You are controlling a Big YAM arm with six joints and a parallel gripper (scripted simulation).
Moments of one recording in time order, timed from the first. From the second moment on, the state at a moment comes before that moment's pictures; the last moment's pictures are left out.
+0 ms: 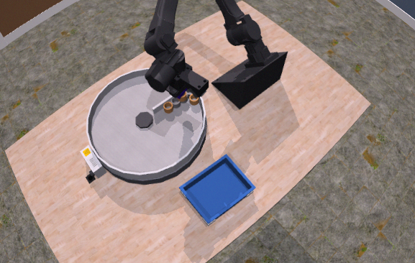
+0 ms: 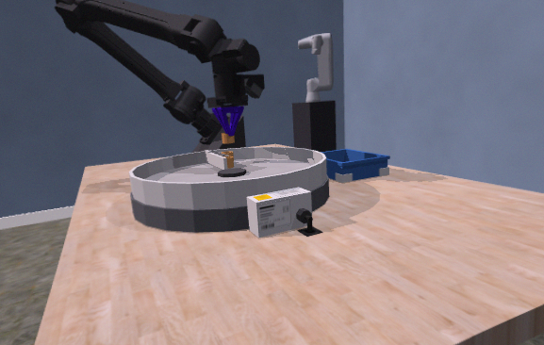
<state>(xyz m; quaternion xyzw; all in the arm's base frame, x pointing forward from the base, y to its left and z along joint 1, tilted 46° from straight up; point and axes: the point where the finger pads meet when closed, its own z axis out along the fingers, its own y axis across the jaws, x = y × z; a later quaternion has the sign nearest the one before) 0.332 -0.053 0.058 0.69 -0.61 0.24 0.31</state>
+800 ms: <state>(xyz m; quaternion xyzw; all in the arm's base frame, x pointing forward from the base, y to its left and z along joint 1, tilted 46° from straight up) 0.328 -0.049 0.060 0.68 -0.61 0.24 0.31</state>
